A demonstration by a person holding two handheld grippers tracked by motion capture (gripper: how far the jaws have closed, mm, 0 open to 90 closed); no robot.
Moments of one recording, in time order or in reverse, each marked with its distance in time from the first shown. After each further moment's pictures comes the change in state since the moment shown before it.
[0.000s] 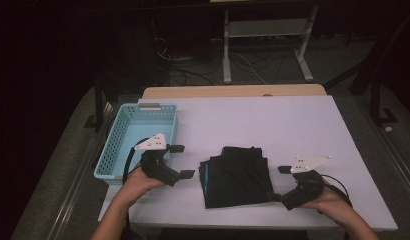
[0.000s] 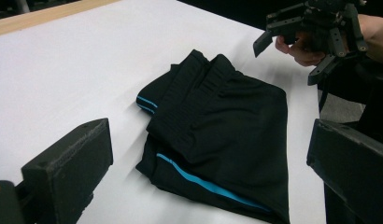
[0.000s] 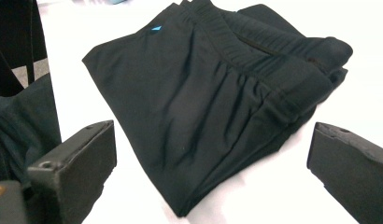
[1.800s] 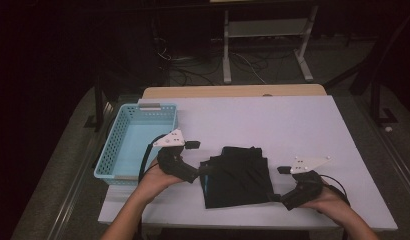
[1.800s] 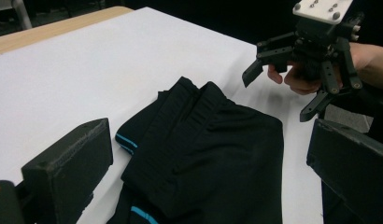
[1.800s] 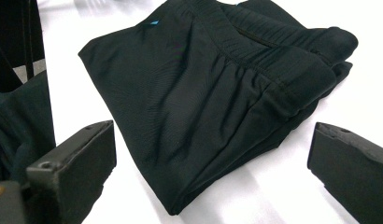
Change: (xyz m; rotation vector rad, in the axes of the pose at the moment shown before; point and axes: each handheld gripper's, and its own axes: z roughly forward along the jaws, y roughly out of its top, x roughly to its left) left arm -0.021 0.026 0.038 -0.025 0.006 0.006; right arm -0.006 -0.005 0.006 -0.003 0.015 -0.005
